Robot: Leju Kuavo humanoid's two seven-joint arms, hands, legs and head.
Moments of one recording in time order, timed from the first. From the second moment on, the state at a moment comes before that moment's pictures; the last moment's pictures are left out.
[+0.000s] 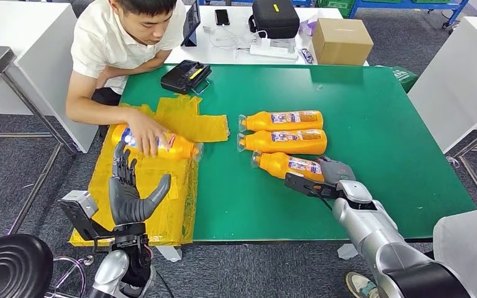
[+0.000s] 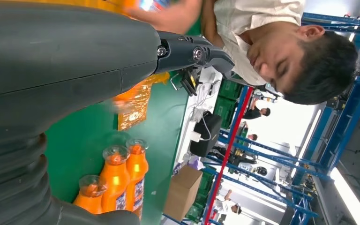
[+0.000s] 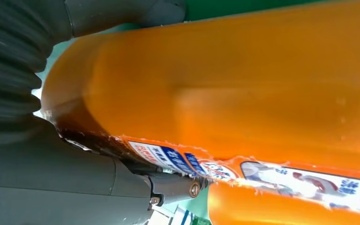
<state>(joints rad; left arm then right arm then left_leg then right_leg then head) -0.04 -0.17 -0.41 -1.56 0.20 0.30 -0.39 -0.66 -0.14 0.40 -0.40 1.18 -0.08 0.06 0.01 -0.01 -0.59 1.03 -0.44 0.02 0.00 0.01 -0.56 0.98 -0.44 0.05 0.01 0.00</state>
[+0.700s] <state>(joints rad) -0.04 -0.17 -0.42 -1.55 0.22 0.27 -0.37 -0.63 -0.15 0.33 -0.41 0.93 -0.05 -0.26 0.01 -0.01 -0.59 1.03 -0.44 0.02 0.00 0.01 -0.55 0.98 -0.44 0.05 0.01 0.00</state>
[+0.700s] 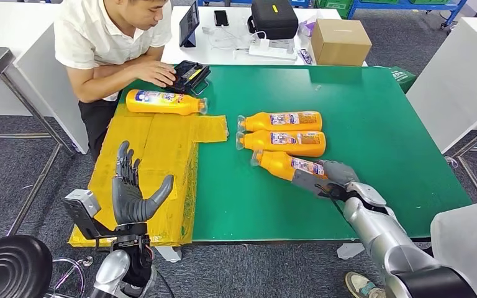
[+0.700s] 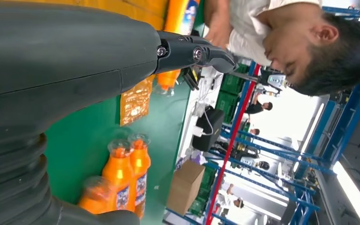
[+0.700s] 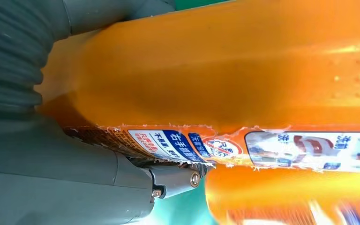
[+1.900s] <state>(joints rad) -0.04 -0.11 -0.59 -1.41 0.56 -0.02 -0.21 -0.44 0.16 0.61 -0.75 0.46 -0.03 -0.58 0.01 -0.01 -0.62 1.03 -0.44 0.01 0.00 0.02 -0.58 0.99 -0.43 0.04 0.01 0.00</state>
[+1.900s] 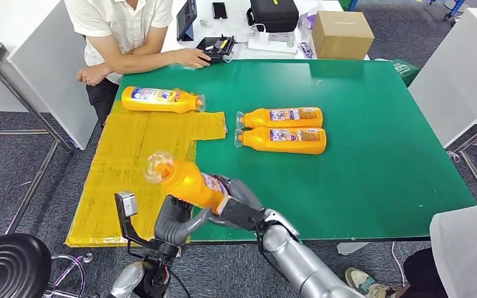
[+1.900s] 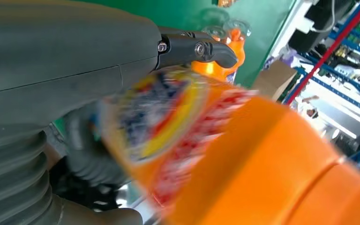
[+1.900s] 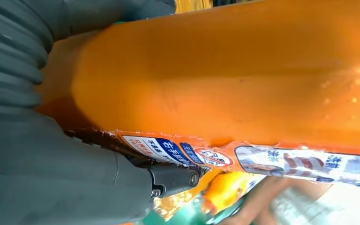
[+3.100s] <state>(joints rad) -0.05 -0.15 -0.53 -1.48 0.58 0.06 -0.35 -0.43 0.19 0.71 -0.70 0.42 -0.06 -0.65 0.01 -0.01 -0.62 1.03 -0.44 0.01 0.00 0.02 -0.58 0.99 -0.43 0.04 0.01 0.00</state>
